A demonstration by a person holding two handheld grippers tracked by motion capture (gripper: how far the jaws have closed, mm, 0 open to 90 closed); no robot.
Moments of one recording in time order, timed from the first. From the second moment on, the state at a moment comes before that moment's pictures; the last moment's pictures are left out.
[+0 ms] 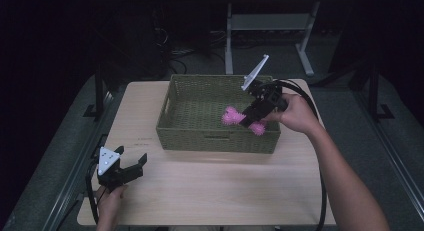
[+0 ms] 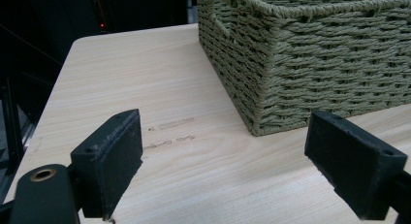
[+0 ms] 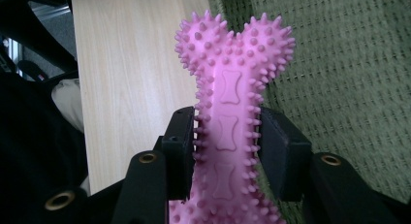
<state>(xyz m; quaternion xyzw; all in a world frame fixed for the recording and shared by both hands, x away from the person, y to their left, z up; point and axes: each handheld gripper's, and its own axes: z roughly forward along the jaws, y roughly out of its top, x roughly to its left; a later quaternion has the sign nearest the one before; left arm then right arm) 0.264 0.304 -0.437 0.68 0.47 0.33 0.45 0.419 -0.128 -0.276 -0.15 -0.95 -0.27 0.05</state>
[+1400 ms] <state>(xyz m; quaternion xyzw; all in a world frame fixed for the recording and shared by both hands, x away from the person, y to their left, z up) 0.264 0.305 -0.437 0.68 0.48 0.33 0.45 0.473 -0.131 -0.291 -0.20 -0.95 -0.25 0.05</state>
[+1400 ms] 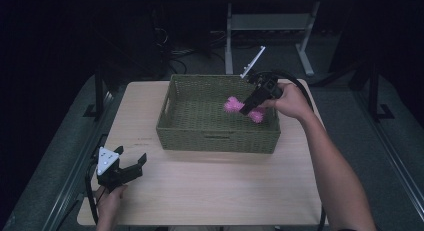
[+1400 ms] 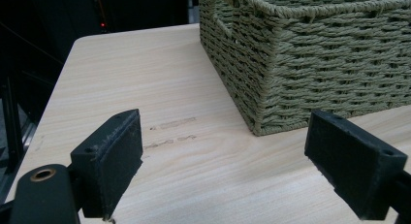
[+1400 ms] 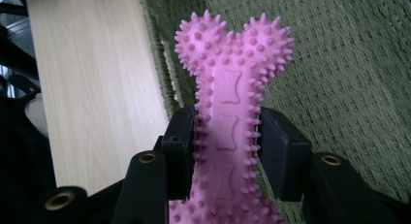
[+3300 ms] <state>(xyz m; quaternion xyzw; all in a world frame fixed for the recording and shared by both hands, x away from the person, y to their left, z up) 0.263 0.306 -0.436 0.68 0.48 0.33 0.45 0.488 -0.141 -0.356 -0.26 -0.94 -0.23 0.07</state>
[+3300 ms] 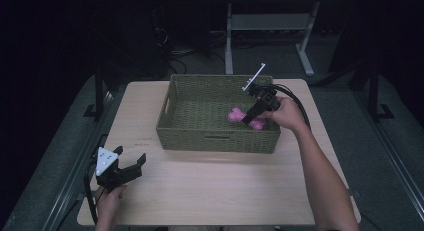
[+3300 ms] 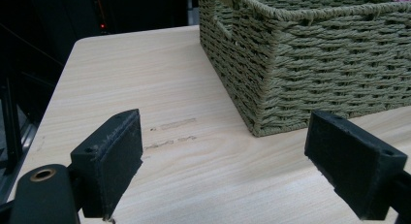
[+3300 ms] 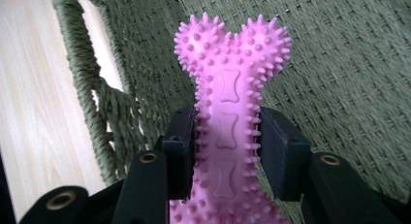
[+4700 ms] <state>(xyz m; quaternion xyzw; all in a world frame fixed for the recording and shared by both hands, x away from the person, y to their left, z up) 0.263 0.306 -0.436 0.68 0.48 0.33 0.45 0.493 -0.120 -0.391 -0.26 -0.94 -0.20 0.10</state>
